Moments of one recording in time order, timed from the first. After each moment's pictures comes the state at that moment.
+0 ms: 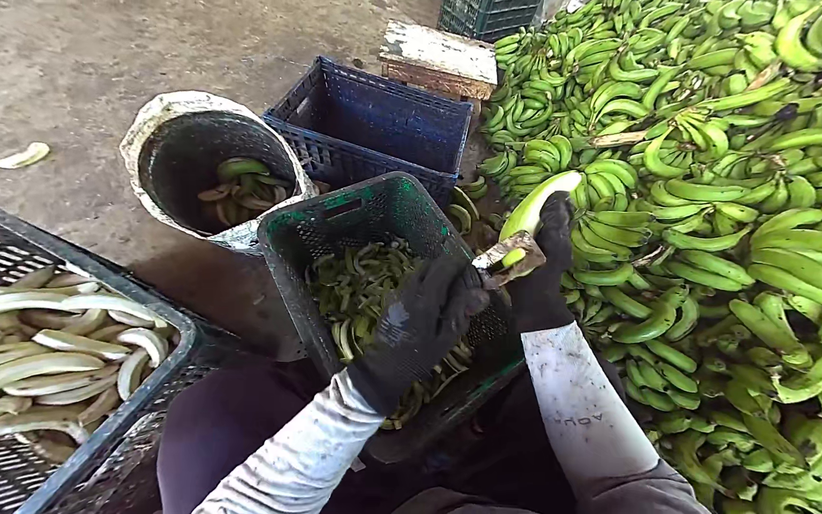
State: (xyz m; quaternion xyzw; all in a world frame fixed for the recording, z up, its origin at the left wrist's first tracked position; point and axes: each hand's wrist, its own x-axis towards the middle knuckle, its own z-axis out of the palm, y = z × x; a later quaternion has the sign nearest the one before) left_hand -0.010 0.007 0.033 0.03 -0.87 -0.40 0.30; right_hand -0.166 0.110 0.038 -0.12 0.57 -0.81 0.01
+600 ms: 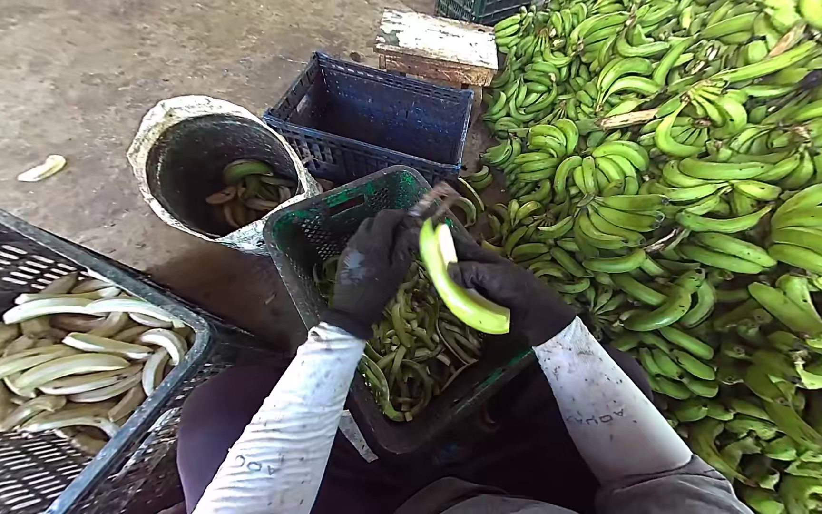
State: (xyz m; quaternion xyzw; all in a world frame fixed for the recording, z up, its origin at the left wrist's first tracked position) left_hand -0.032 -0.066 0.020 0.17 -0.90 -0.32 0.23; right_hand -0.135 0.125 0.042 -0.28 0.62 -0.57 0.46
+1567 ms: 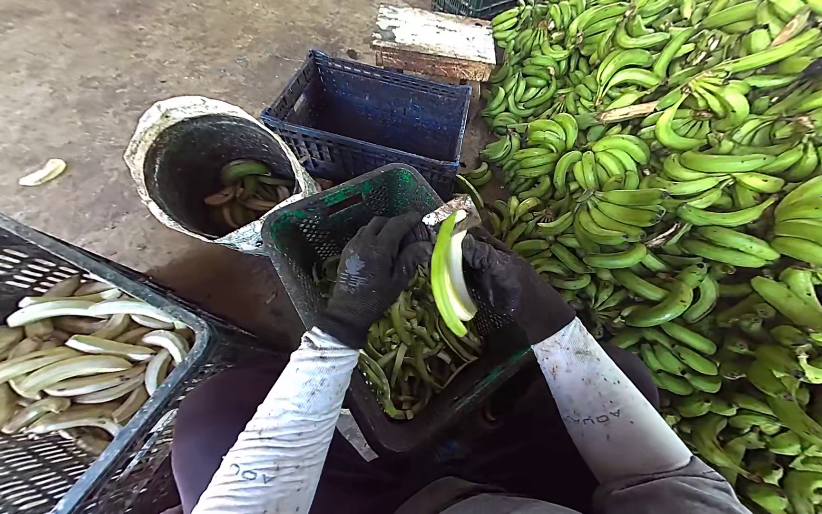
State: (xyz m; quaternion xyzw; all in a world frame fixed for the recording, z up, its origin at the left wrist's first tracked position) left_hand -0.029 -0.064 0.018 0.05 -0.91 -0.30 0.27; right_hand -0.145 0.124 0.022 -0.29 0.56 -0.68 0.38
